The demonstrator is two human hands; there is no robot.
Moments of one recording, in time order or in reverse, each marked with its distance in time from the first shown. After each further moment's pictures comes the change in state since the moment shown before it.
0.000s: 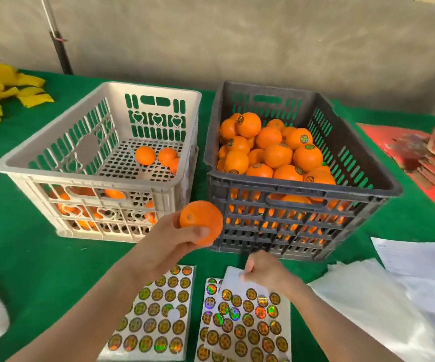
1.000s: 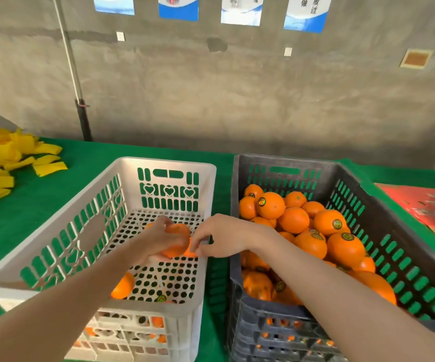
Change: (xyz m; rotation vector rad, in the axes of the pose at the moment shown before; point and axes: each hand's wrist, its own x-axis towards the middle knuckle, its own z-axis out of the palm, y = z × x) left_hand 0.172 0.116 -0.122 0.690 0.308 -0.163; right_hand 0.086 -0.209 -0.202 -0.371 0.029 -0.693
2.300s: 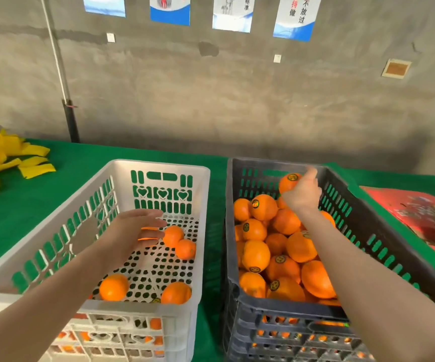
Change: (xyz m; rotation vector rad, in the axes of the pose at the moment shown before) left_hand -0.061 0.018 -0.029 -0.457 0.127 0.146; right_hand -0.058 0.121 -0.033 0.357 1.106 0.935
